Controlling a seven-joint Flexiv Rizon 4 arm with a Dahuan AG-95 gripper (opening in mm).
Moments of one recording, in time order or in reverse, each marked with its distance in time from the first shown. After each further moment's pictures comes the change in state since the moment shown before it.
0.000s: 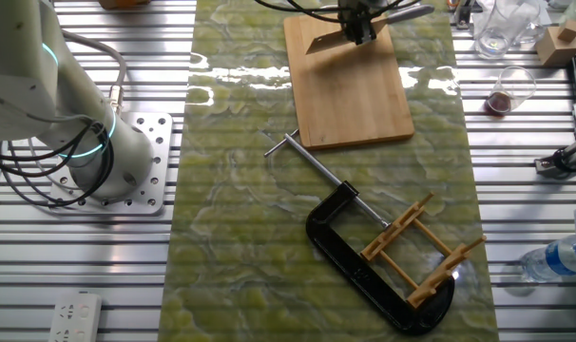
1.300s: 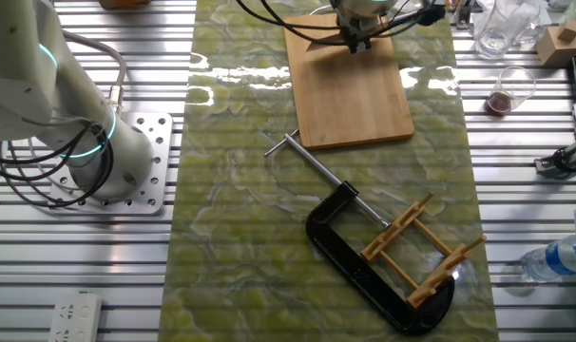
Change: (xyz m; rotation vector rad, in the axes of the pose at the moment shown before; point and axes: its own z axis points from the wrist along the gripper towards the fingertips) arm 0.000 -0.003 0.009 -0.110 -0.096 0.069
